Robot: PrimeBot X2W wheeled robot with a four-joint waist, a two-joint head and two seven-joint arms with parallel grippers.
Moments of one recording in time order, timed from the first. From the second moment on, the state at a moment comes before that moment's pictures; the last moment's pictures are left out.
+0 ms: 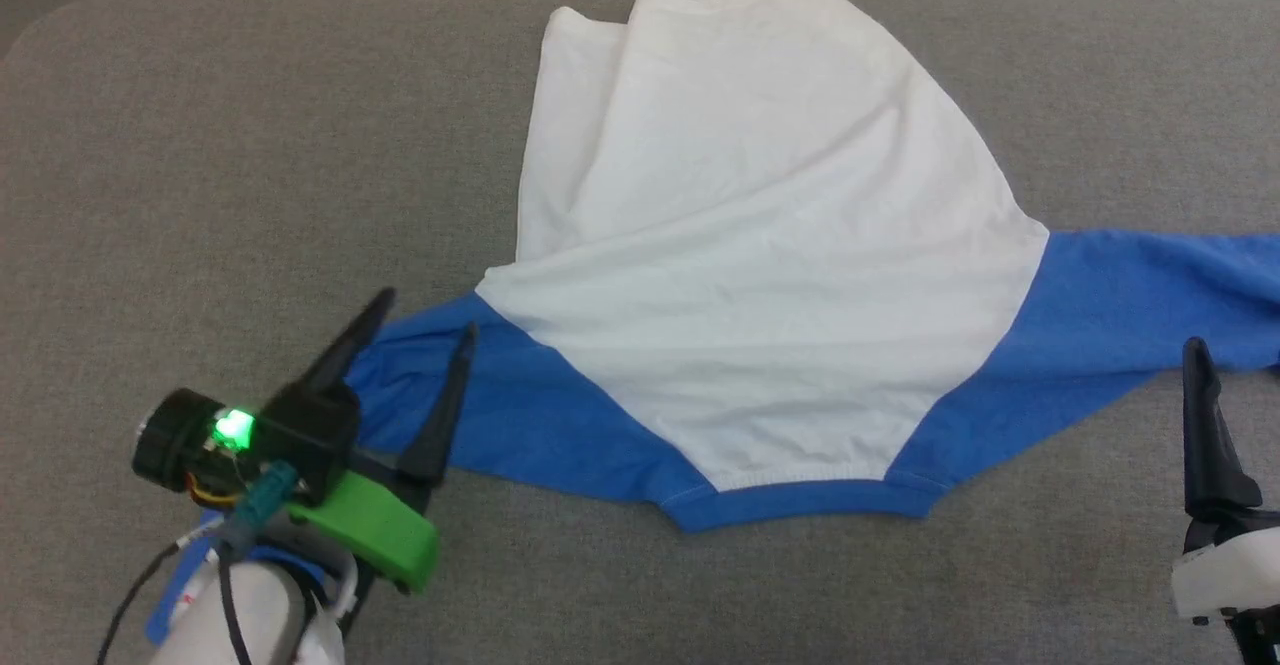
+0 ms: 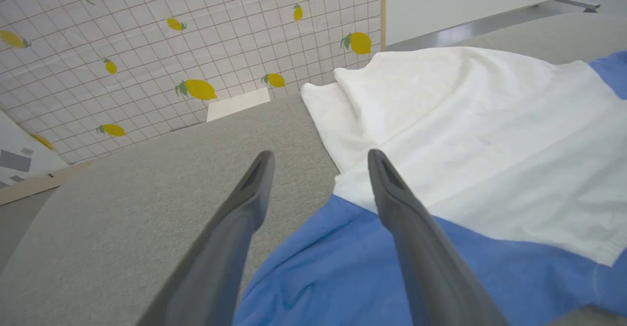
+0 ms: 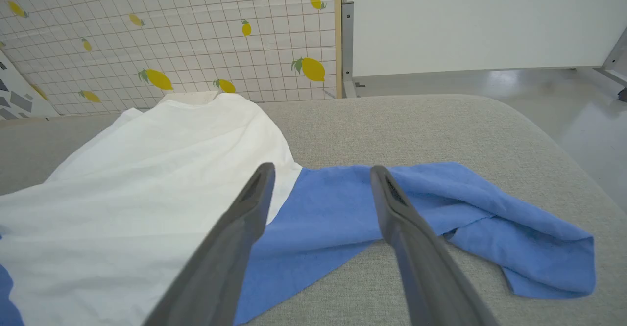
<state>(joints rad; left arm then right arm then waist) -0.18 0.48 -0.37 -0.11 -0.29 0.02 -0.06 0.11 -0.05 -0.27 -0.40 0.20 0.13 0.19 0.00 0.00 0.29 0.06</state>
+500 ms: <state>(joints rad) -0.17 0.54 -0.61 -0.06 -0.20 -0.10 0.19 0.10 -0.05 -0.25 -0.41 0.21 0.13 0.19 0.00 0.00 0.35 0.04</state>
